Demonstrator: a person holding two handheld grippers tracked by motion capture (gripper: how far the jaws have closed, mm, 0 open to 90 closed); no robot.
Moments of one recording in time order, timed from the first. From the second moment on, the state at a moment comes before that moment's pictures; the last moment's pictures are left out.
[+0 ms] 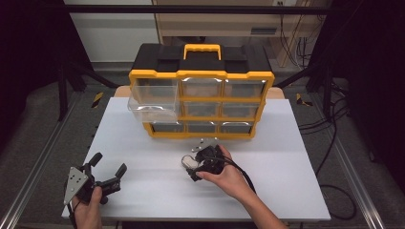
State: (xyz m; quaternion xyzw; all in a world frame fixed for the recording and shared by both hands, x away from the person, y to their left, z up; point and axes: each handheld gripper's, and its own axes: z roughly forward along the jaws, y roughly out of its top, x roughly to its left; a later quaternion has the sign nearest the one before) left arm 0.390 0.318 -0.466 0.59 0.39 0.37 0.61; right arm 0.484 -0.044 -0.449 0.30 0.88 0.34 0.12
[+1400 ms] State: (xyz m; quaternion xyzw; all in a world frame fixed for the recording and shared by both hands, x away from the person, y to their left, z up) left arm 0.390 0.317 -0.466 0.59 0.39 0.37 0.61; right arm 0.489 -0.031 -0.459 0.30 0.89 0.33 0.10
